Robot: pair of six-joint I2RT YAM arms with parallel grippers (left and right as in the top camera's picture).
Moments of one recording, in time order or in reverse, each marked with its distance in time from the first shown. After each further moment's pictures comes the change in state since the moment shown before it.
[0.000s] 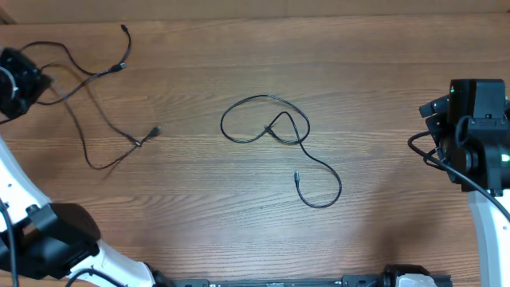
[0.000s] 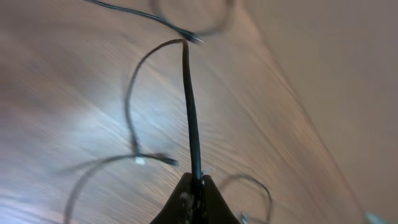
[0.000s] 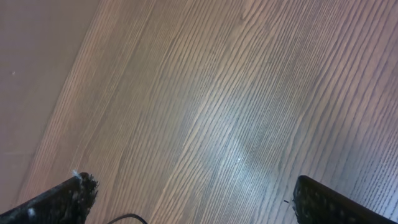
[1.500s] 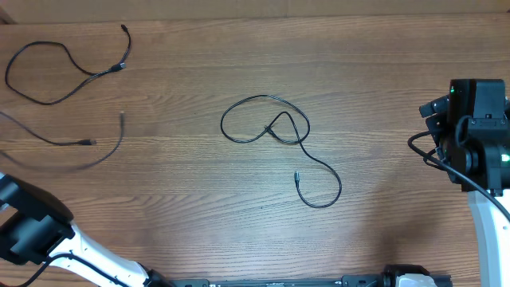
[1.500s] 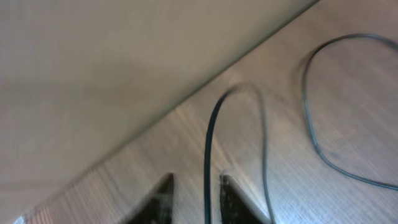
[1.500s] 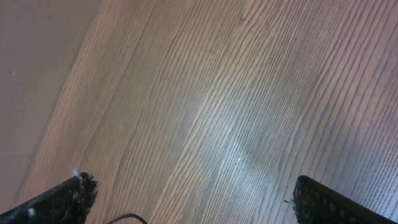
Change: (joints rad) left arm 0.194 0.219 -0.045 0.489 -0.618 0.348; right arm 0.000 0.000 0.000 0.000 0.000 0.000
